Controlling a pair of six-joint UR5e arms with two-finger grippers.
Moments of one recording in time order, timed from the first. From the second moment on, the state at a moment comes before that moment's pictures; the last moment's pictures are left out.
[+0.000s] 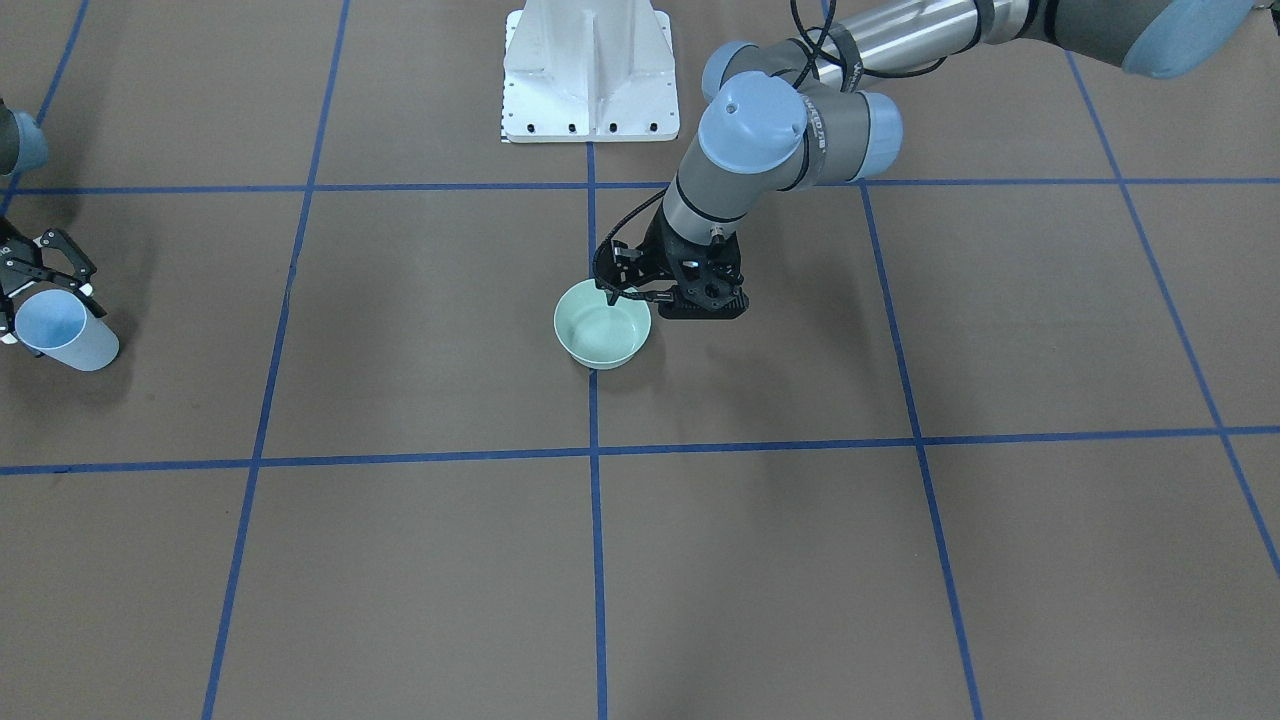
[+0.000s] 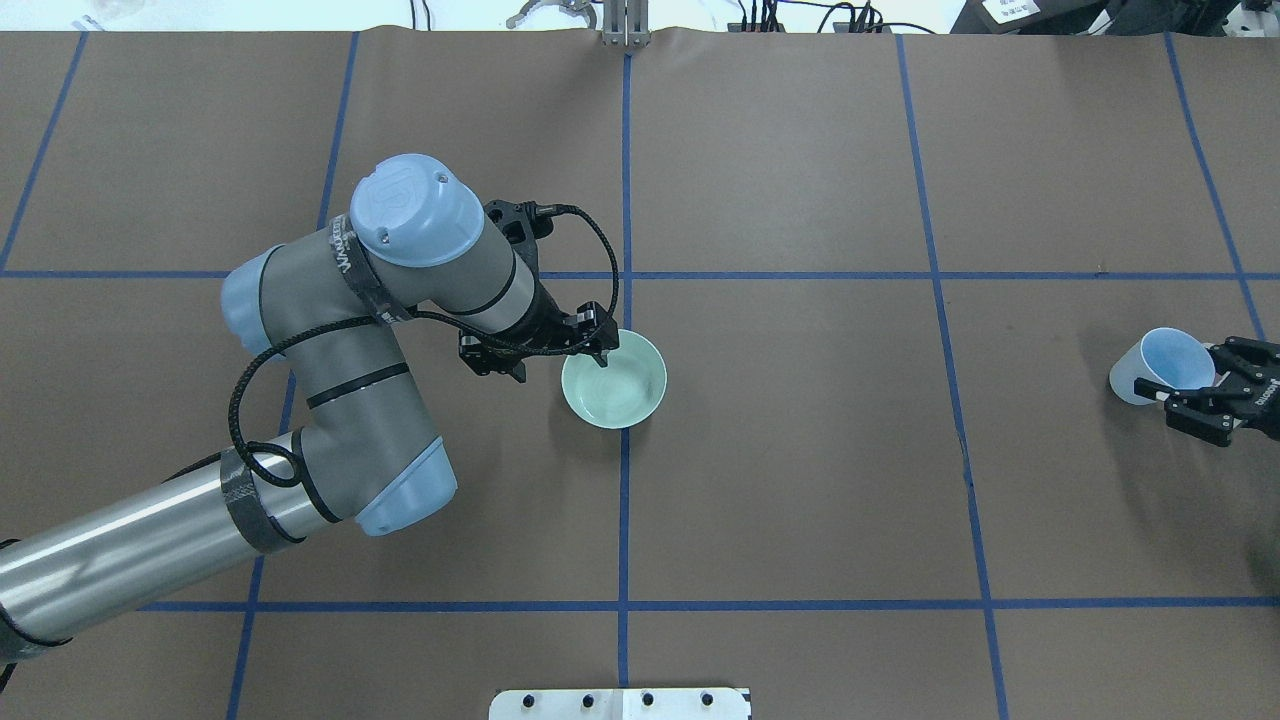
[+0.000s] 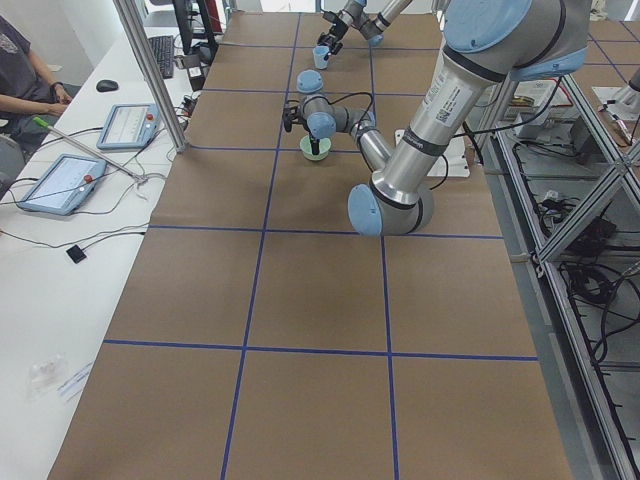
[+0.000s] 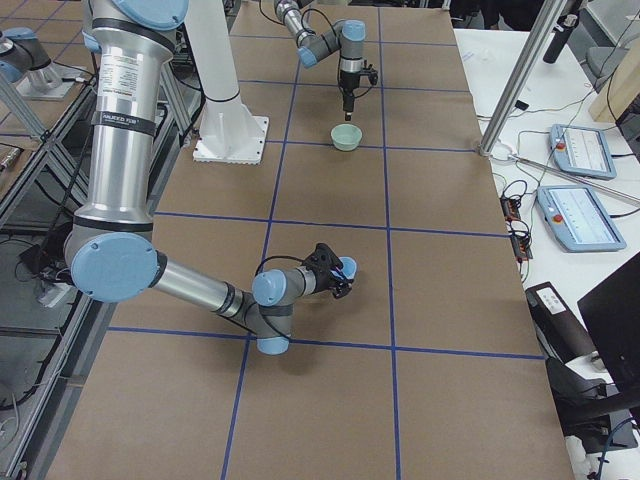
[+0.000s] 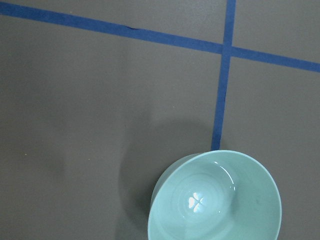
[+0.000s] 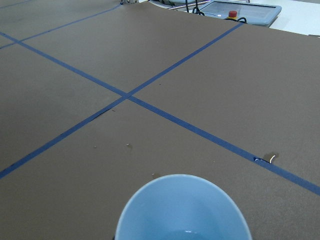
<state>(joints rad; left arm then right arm) -0.59 -2.26 -1.58 -1.84 -2.07 -1.35 0.84 -1.72 1.18 0.45 1.78 0.58</state>
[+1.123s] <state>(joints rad) -0.81 -2.11 -1.60 -1.86 -2.25 -1.16 0.63 -1.48 1.89 -0.68 1.48 0.62</state>
